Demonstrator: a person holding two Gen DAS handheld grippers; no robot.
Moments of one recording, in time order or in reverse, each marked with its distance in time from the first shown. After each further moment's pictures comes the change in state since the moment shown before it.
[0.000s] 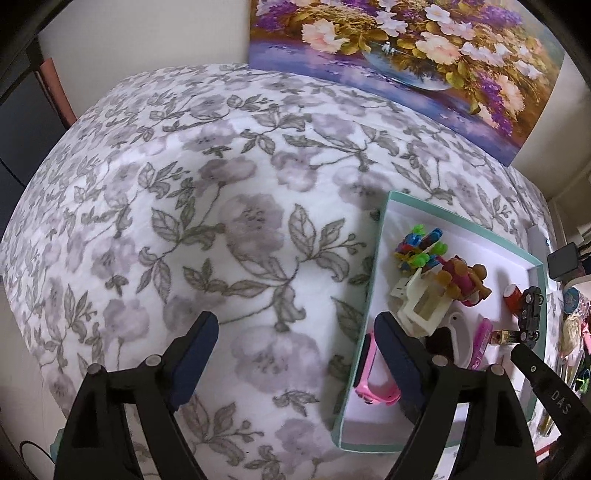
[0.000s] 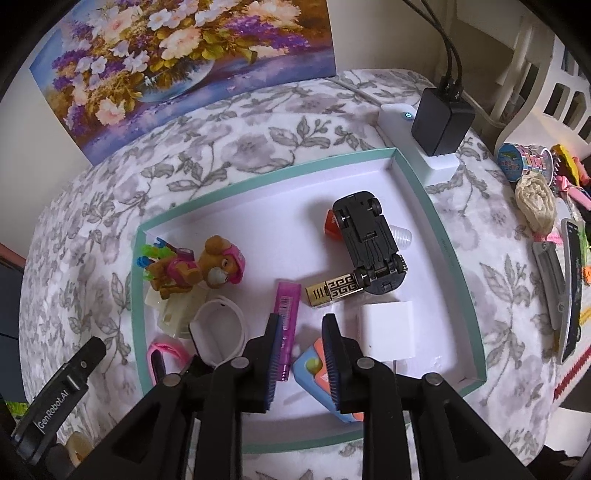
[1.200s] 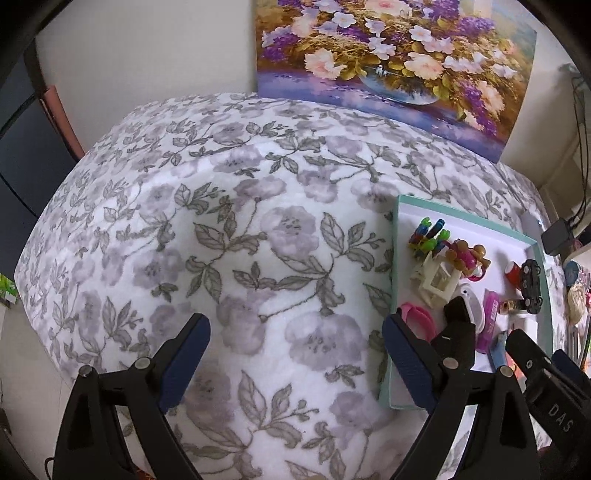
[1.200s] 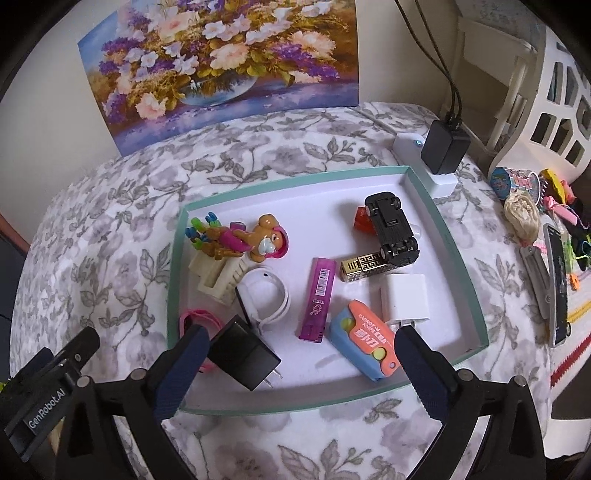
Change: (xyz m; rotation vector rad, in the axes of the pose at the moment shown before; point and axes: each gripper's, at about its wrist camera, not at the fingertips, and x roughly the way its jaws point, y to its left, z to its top) left arm -0.042 0.031 -0.023 0.081 -0.103 0.016; right arm -0.037 0.036 -0.049 -0.076 -0.128 -0.019
